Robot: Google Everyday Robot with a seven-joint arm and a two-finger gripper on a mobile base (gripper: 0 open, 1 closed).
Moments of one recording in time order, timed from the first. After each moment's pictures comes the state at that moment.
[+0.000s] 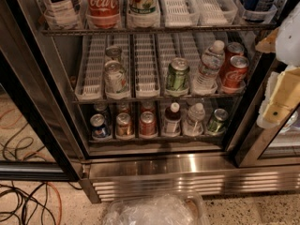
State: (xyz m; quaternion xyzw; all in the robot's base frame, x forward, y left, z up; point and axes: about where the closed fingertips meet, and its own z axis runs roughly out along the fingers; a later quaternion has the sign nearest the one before) arm 0.438 -0.217 0.976 -0.60 0.78 -0.03 0.16
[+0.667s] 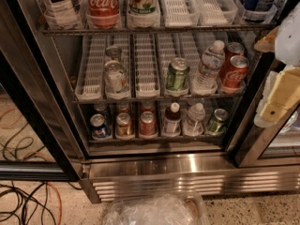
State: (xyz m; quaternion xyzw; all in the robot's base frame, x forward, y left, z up) arm 0.440 -0.213 0.977 -0.60 0.78 -0.03 0.17
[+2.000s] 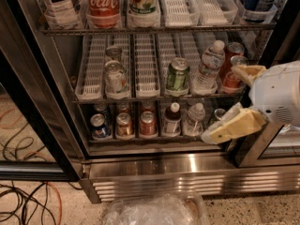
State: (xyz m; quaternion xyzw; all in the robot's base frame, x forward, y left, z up) arm 0.437 -0.147 0.933 -0.49 0.76 0.11 0.41
